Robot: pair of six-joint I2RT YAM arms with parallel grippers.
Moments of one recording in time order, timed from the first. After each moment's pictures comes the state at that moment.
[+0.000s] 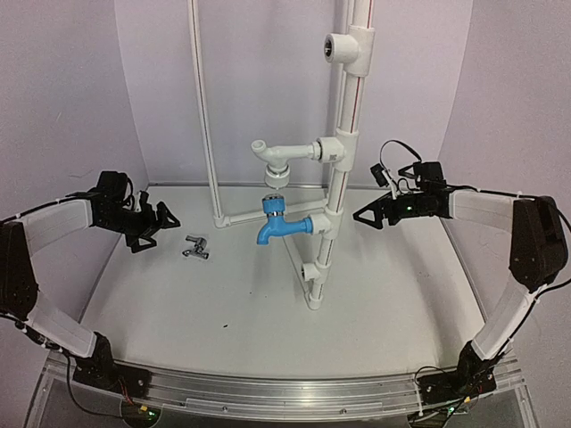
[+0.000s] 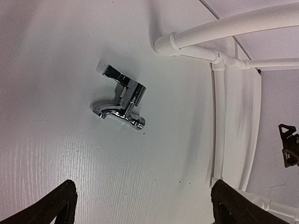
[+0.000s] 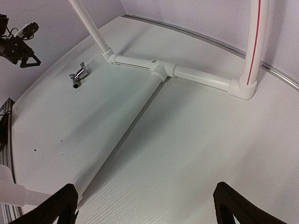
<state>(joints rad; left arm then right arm) -0.08 1.38 0.96 -0.50 0.48 -0.52 0.21 1.72 1.19 -0.17 -0.73 -0.20</state>
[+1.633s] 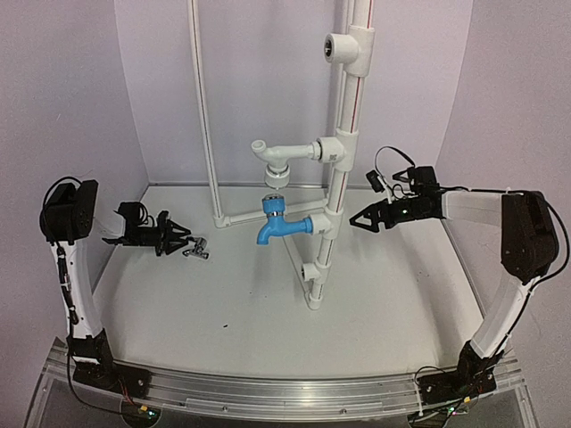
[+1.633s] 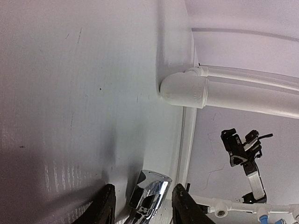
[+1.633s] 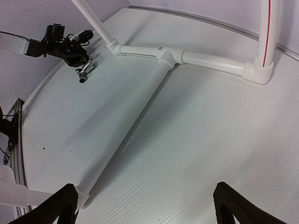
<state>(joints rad) 0.08 2.18 1.13 0.22 1.09 -0.69 0.21 1.80 1.22 -0.19 -0.79 -0.17</state>
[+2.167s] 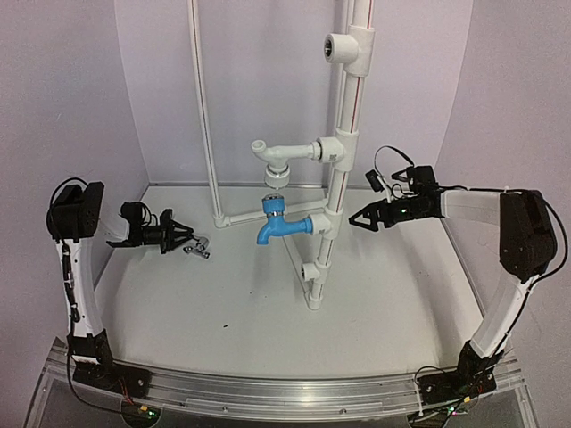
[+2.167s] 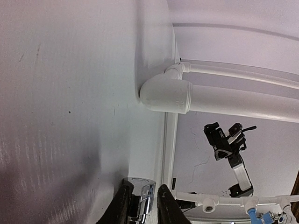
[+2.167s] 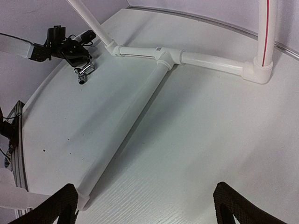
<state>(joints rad) 0.08 2.26 1.15 0.42 1.20 -0.84 0.21 1.82 1.23 -0.19 -0.79 -0.16</state>
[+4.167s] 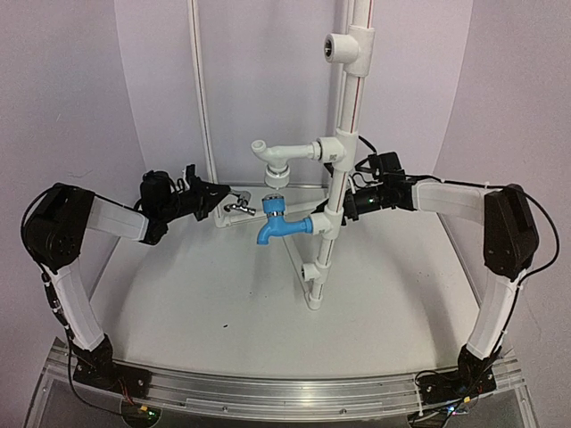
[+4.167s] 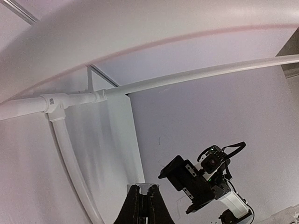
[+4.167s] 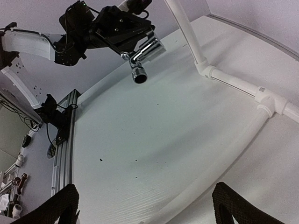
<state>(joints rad) -0.32 1.82 0.95 0.83 0.66 -1.23 0.43 1.90 1.43 -0.20 -0.97 -0.07</state>
